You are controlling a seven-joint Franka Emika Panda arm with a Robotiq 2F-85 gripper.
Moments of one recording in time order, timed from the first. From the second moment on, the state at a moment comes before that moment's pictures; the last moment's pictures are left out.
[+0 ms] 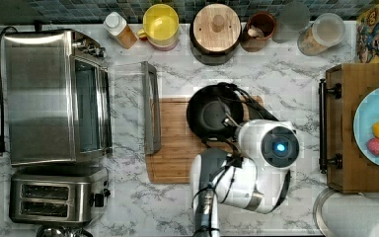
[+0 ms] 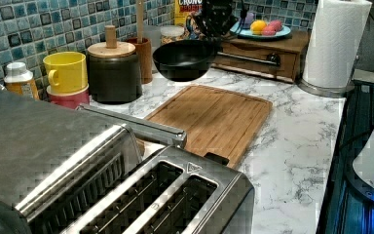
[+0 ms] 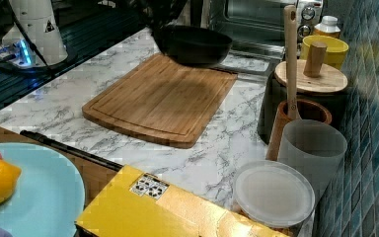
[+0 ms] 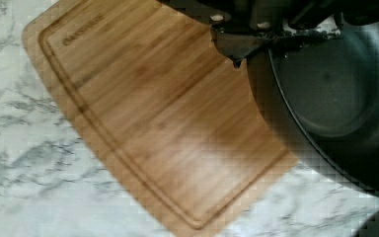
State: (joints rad) arm -0.13 -0.11 -0.06 -2.37 0.11 0.74 -0.36
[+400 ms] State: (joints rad) arm -0.08 -0.15 0.03 -2.30 0.03 0.71 -0.37
